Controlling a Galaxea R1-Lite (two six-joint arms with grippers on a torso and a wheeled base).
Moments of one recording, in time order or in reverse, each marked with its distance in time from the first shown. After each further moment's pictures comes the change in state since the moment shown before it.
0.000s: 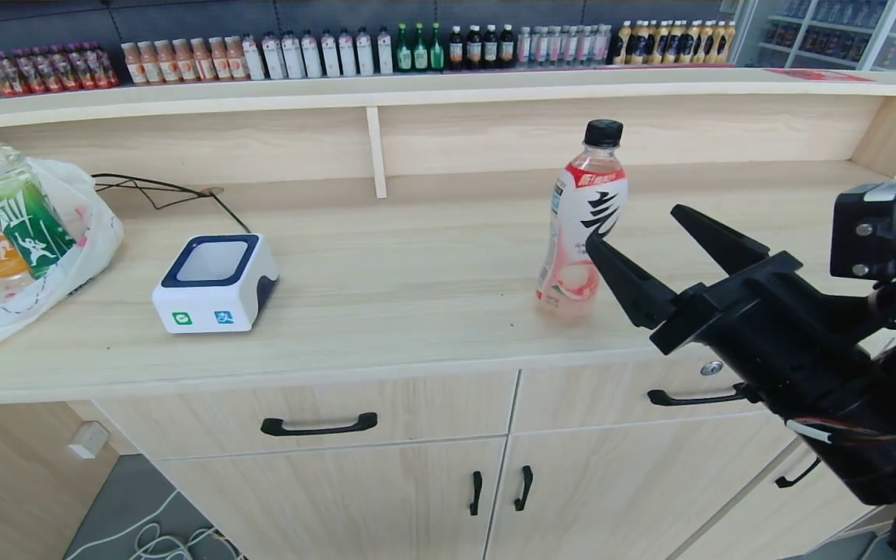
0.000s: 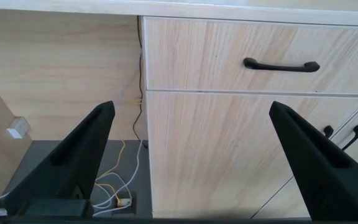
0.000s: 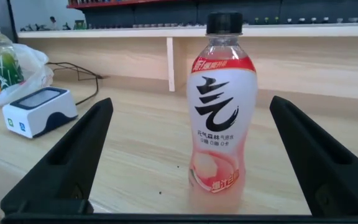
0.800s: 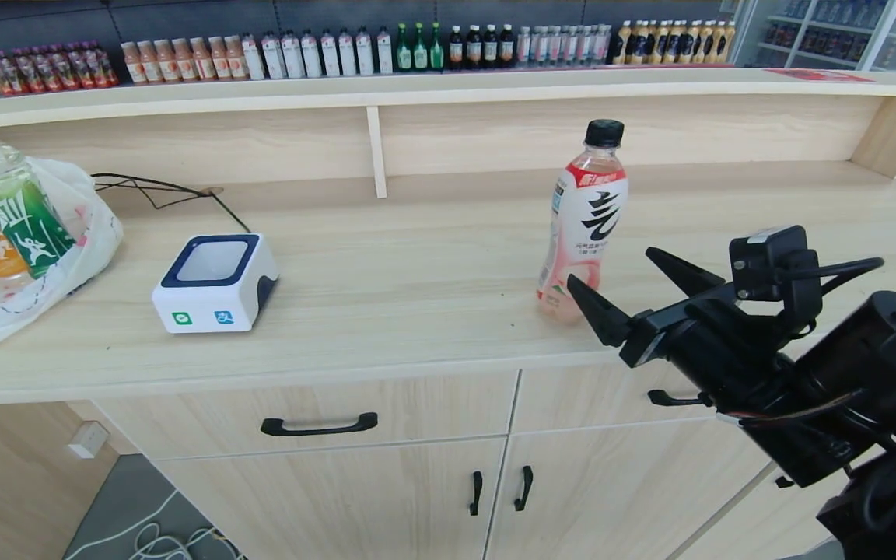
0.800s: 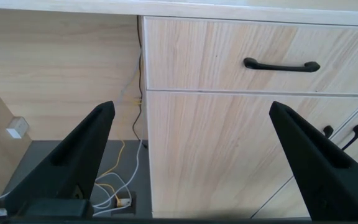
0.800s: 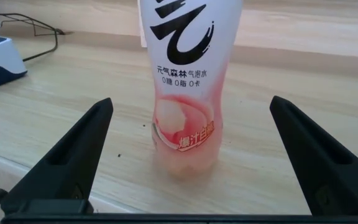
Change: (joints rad) left arm 0.000 0.000 0.000 0.000 0.000 0.000; right arm -0.081 0.137 -0.003 0.000 -0.003 -0.014
